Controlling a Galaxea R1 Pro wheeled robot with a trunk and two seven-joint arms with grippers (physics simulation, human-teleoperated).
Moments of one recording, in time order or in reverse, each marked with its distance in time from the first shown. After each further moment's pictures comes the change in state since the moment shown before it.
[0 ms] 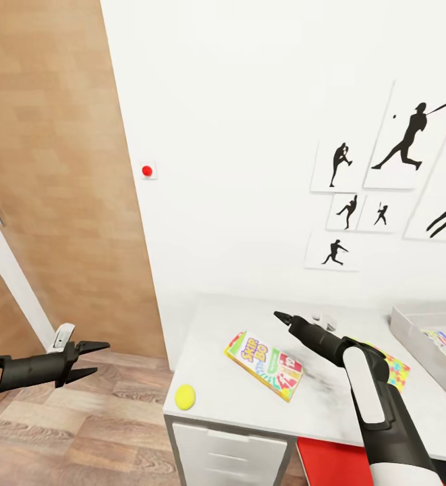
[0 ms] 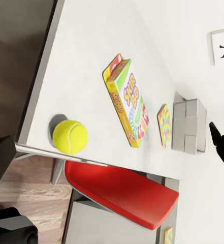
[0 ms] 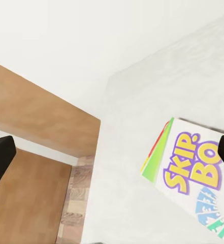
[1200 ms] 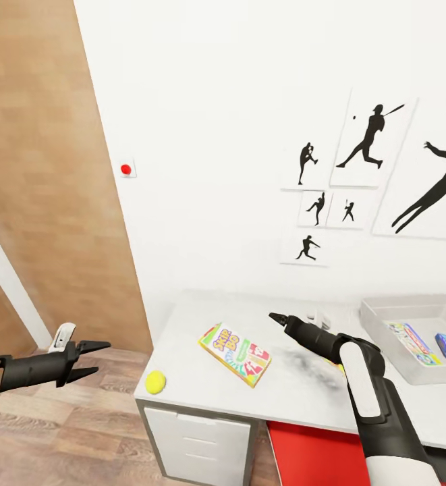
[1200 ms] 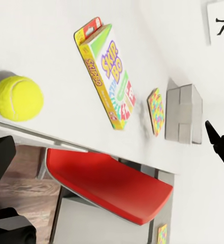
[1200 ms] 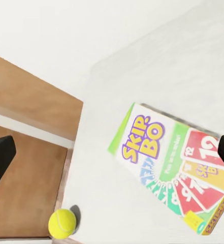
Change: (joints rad) left arm 0.000 -0.002 0.000 -0.004 0.003 0.003 -0.003; right arm -0.023 0.008 0.009 0.008 0.007 0.076 -0.009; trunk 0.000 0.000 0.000
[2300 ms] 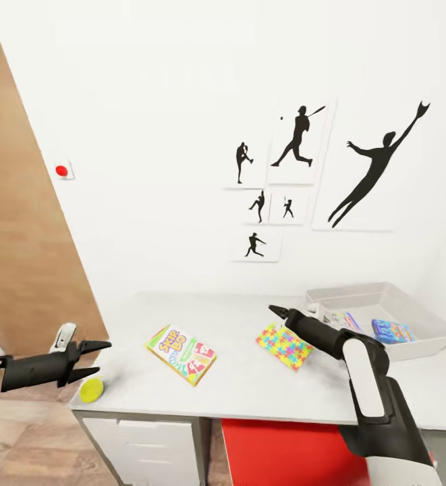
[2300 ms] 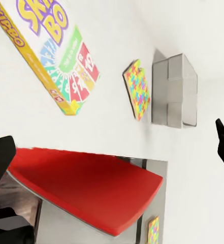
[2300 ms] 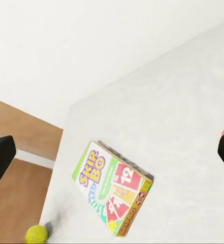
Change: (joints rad) left arm 0.001 -0.006 0.000 -0.001 0.001 0.000 0.000; right arm 0.000 0.011 -0.005 -0.069 -0.016 0.012 0.009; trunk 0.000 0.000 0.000
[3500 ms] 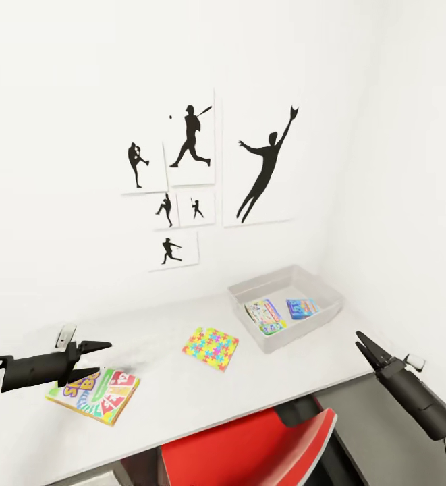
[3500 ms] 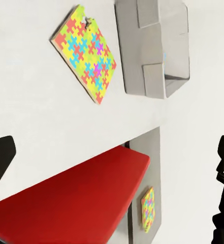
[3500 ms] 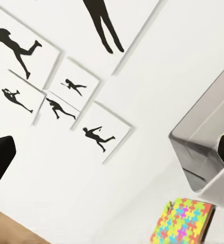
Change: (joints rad) left arm 0.000 -0.002 0.001 0.000 0.000 -0.002 0.003; right arm 0.248 -0.089 -0.515 0.085 0.034 -0.195 0.903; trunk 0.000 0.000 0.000
